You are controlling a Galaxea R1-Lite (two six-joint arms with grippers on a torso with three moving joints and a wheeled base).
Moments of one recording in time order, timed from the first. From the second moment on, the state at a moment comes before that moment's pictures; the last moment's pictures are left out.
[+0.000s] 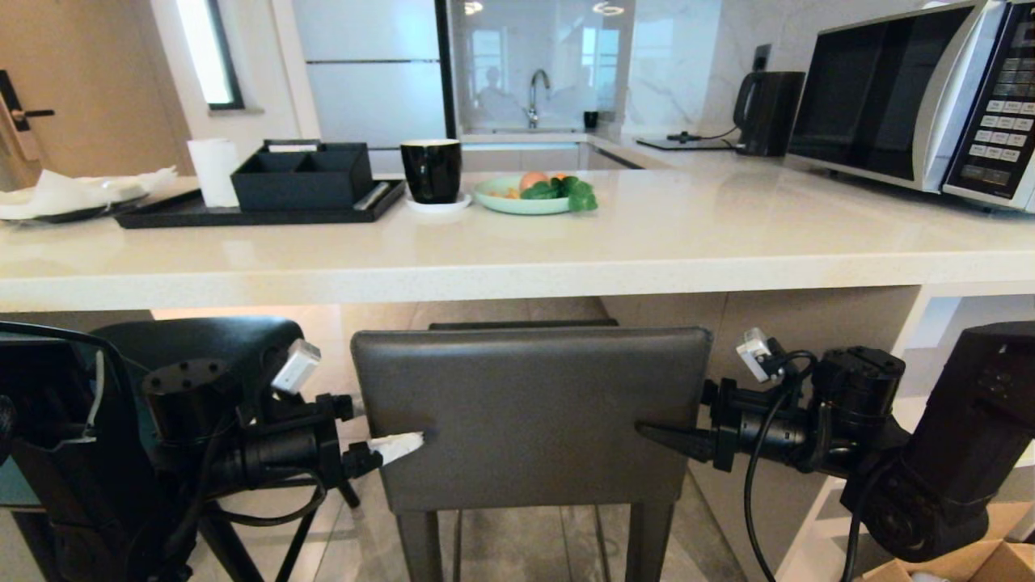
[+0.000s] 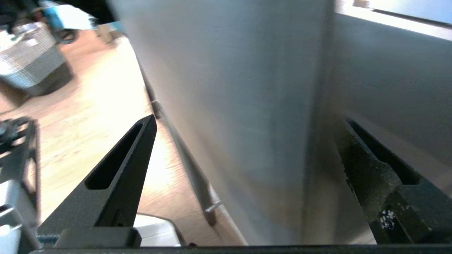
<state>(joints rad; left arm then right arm) -0.10 2.08 -0.41 -1.52 -0.99 -0.11 0.19 2.14 -0.51 -1.51 0.92 0.05</state>
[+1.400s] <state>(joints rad) -0.25 2.01 -0.36 -1.52 -0.84 -0.11 0.26 2.11 -0.53 -1.51 0.89 0.10</state>
